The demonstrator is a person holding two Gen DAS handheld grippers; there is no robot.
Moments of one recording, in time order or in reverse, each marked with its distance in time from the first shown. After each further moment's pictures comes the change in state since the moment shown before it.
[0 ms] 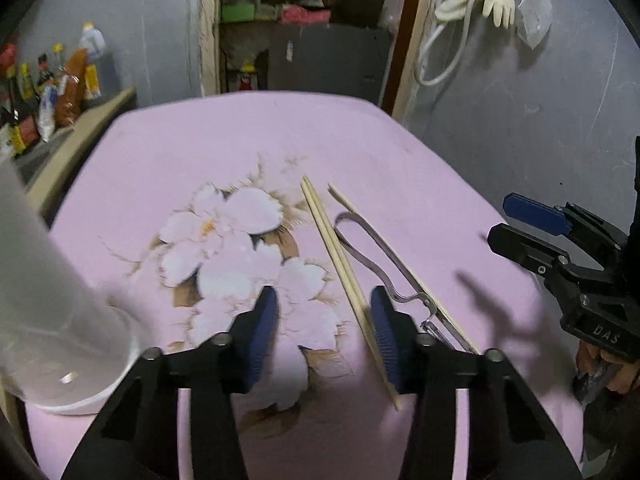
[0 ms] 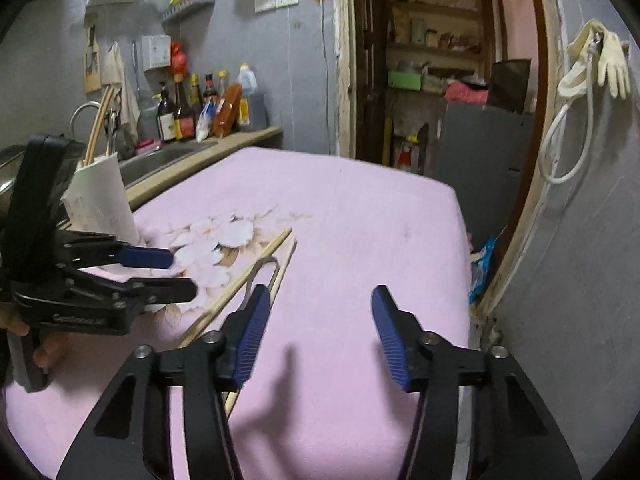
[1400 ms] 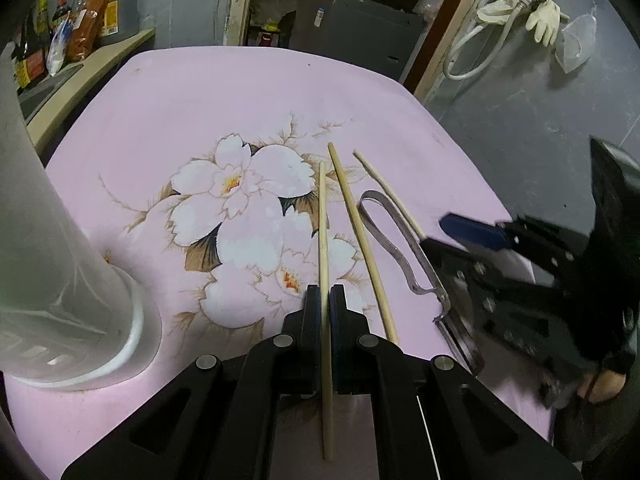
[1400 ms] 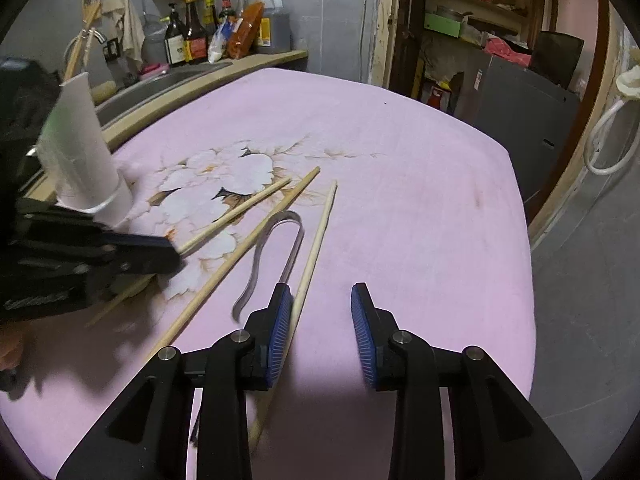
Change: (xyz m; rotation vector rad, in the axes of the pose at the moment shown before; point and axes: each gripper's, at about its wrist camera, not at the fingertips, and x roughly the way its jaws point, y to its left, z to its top) left arm 0.001 0.027 0.007 -0.154 0.108 -0.024; right arm 0.077 0.027 0.014 -0.103 0.269 0.010
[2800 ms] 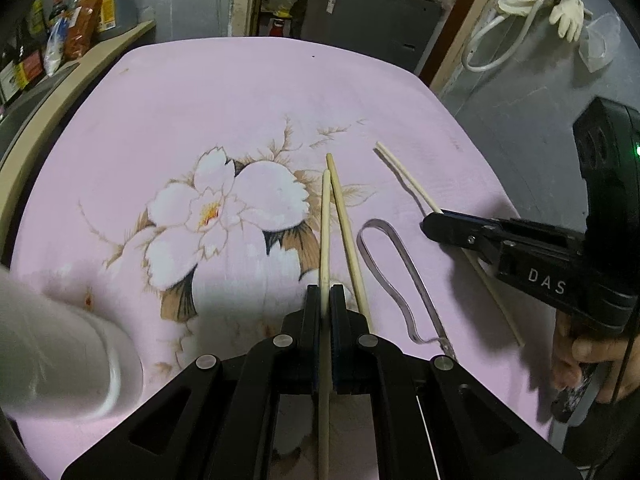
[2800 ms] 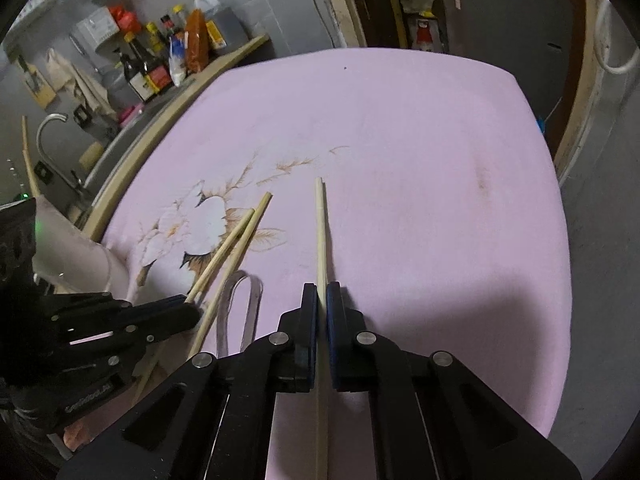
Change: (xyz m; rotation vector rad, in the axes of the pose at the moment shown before) left arm 0.018 -0.004 0.028 -0.033 0.056 0.049; right arm 0.023 -0.058 0.026 0.321 0.101 0.217
